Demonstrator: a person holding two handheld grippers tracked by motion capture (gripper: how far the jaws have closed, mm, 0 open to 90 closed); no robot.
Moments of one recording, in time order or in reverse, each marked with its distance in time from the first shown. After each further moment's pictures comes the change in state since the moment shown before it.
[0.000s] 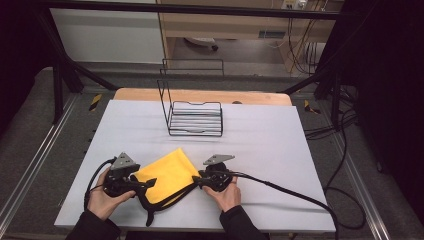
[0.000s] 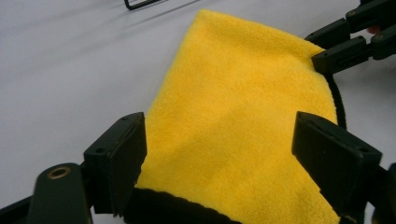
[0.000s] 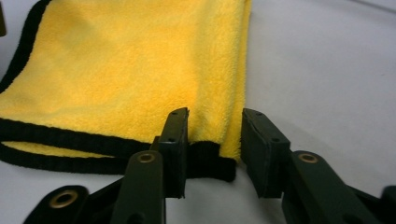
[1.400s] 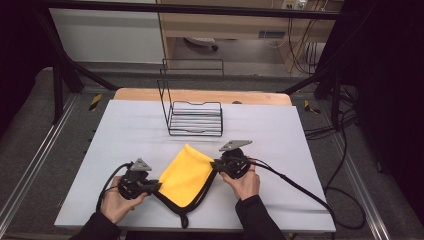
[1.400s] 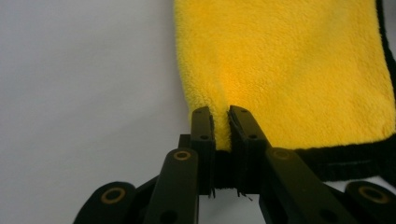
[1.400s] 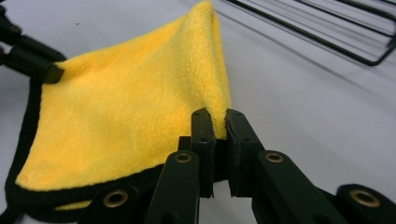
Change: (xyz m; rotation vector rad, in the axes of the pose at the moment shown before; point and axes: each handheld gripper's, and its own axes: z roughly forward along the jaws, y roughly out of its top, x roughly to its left) left arm -0.030 0.003 0.026 0.181 -0.066 -0.003; right arm -0.029 0.032 -0.057 0.026 -0.084 -0.057
